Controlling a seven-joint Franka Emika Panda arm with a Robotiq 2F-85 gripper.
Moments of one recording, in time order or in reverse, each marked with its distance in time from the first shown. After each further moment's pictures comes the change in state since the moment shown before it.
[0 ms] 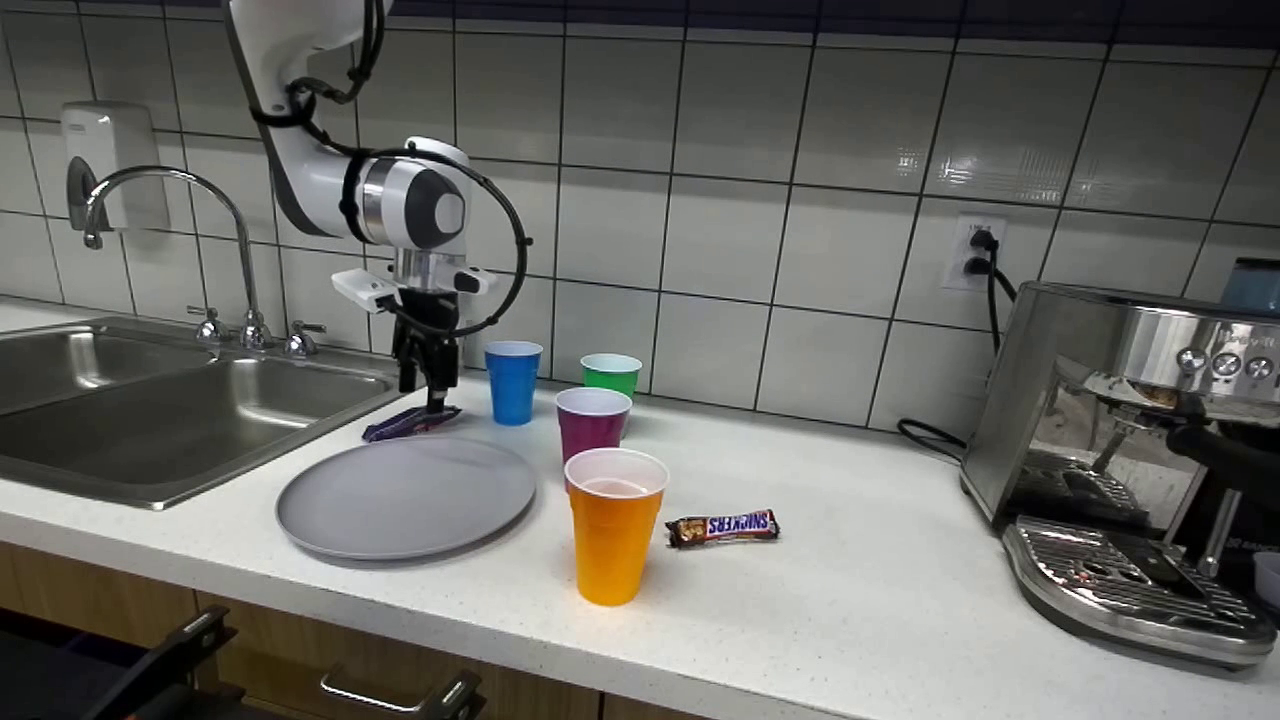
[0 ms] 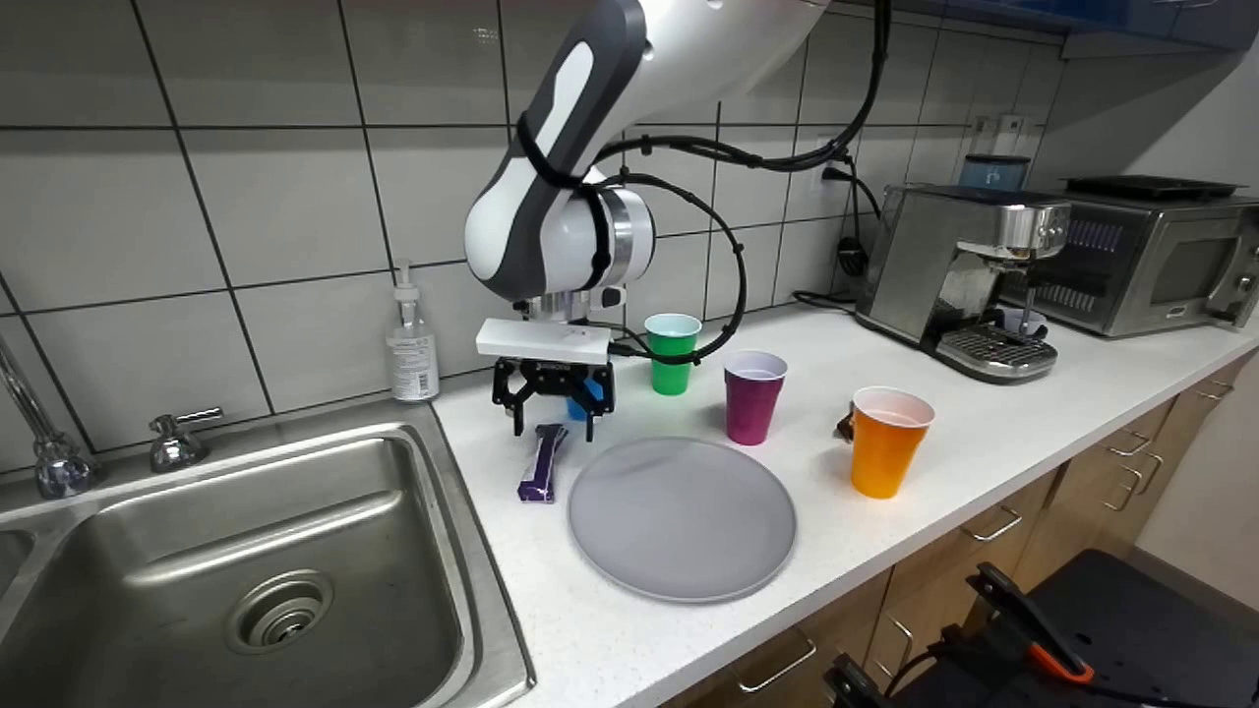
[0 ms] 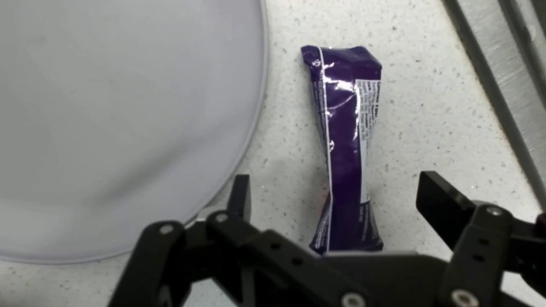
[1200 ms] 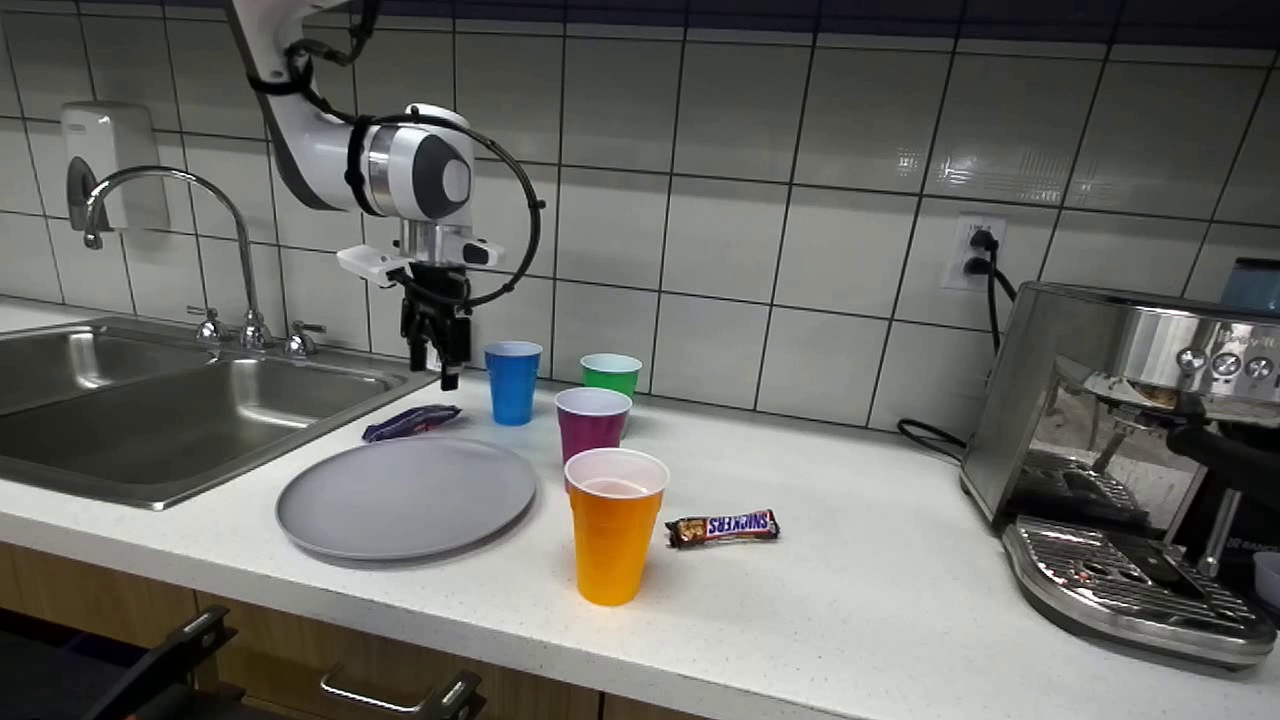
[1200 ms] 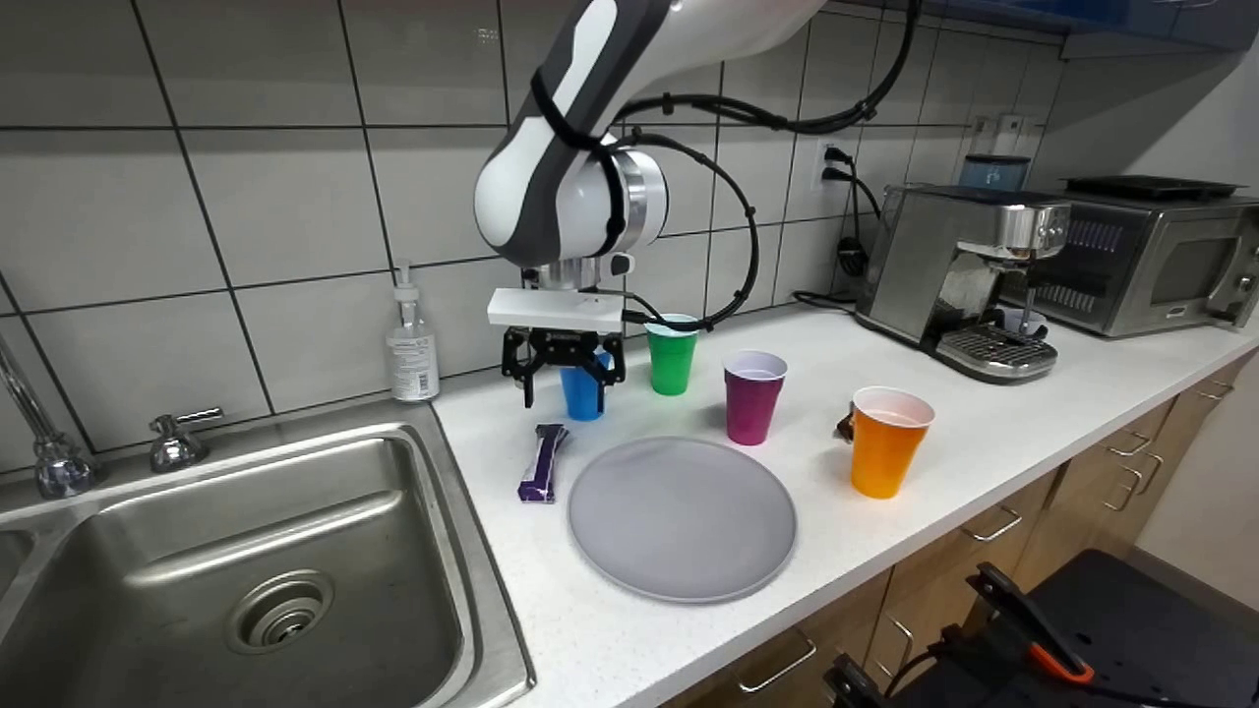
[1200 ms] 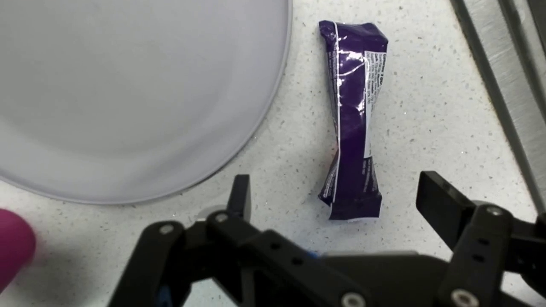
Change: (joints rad) arm 0.001 -0.082 -0.022 -0.035 -0.053 -0.020 0.001
